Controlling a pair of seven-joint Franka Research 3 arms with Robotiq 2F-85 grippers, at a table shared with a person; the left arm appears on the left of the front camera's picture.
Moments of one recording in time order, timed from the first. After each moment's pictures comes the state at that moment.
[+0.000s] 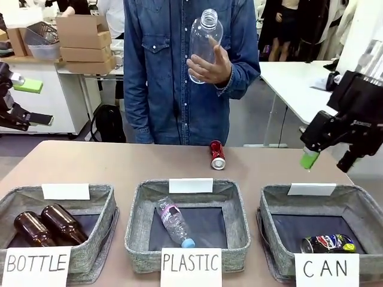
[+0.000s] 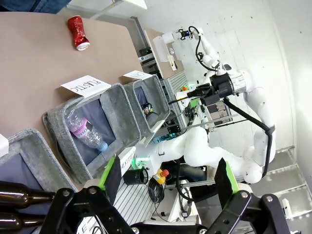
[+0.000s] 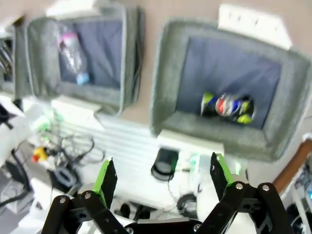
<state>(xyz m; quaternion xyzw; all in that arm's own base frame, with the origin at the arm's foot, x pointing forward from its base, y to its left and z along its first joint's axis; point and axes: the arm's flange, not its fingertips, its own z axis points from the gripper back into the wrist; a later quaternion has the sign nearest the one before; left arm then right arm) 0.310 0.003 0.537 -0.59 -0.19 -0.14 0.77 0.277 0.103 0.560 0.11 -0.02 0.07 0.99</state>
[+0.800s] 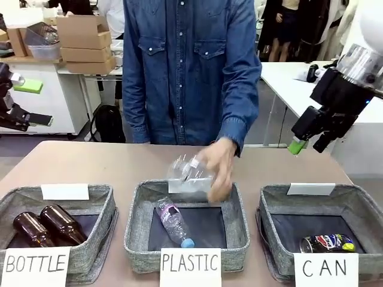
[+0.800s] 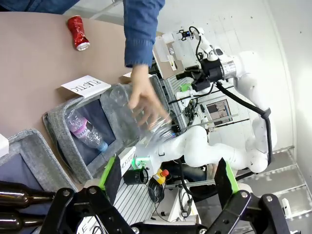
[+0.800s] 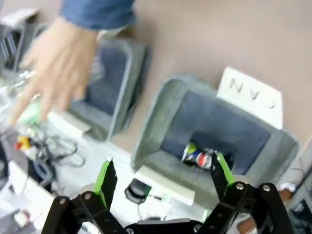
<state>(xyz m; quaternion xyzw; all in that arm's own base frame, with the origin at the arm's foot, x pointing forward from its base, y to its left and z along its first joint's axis) 0.310 0.003 0.537 -0.59 -0.19 -0.14 0.77 0.330 0.087 0.544 0.16 -0.04 0.20 0.97</state>
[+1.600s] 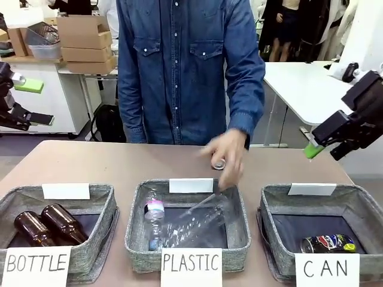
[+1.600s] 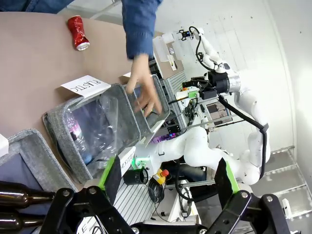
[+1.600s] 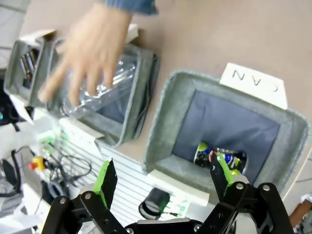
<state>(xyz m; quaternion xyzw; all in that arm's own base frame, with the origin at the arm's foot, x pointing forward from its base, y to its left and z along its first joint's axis) 0.310 0.004 0.537 -0.59 -0.19 -0.14 0.77 0.283 0.063 0.540 0.18 -0.12 0.14 0.97</state>
